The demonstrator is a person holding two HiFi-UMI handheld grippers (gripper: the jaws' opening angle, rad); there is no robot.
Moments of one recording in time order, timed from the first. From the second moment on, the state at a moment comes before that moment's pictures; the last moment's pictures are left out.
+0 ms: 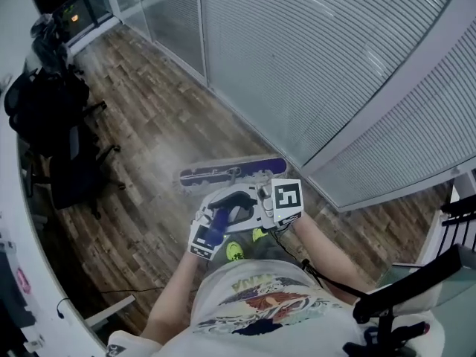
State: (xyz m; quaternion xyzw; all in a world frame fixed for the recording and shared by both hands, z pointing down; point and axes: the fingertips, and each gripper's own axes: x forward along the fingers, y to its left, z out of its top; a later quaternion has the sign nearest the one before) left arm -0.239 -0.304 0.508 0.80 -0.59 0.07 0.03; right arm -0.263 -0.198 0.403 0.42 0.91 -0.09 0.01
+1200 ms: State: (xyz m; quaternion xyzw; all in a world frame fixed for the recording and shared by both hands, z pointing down) left arm -0.036 -0.210 0.396 0.78 -0.60 0.10 -0.15; right arm -0.063 -0.123 0.298 0.15 0.98 0.08 0.14
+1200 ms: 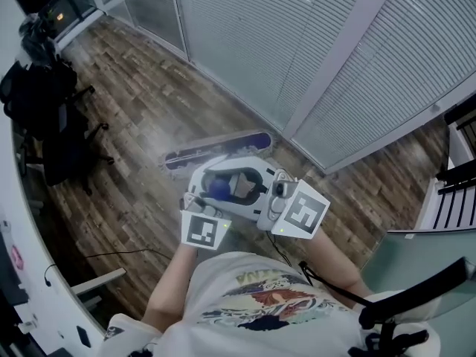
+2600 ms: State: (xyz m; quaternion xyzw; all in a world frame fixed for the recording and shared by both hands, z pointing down) left arm 0.210 -0.095 0.406 0.83 -0.52 0.12 -0.16; right arm 0.176 -0.013 0.295 0.20 0.96 0.03 0.17
